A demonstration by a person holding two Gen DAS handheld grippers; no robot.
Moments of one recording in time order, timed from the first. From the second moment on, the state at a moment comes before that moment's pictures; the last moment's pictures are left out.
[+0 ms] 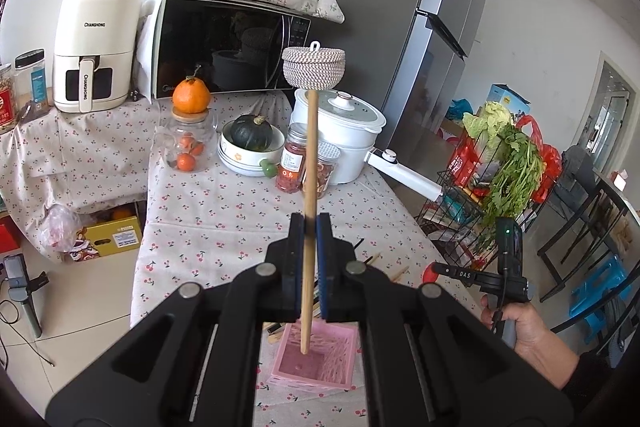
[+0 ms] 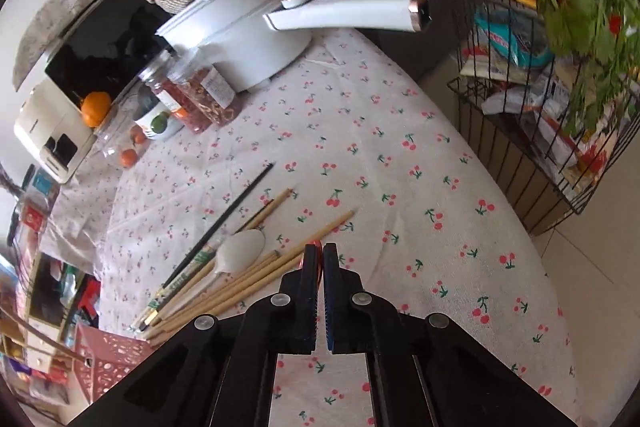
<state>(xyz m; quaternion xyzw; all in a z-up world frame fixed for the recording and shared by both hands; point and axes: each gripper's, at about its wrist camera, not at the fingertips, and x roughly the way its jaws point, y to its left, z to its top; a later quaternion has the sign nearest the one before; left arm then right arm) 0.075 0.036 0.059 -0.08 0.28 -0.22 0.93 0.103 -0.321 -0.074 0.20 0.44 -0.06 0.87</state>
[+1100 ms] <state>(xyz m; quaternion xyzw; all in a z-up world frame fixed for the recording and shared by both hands) 0.086 0.025 0.027 -0.03 0.32 -0.20 0.93 0.083 -0.125 0.031 0.01 0.25 0.07 0.96</state>
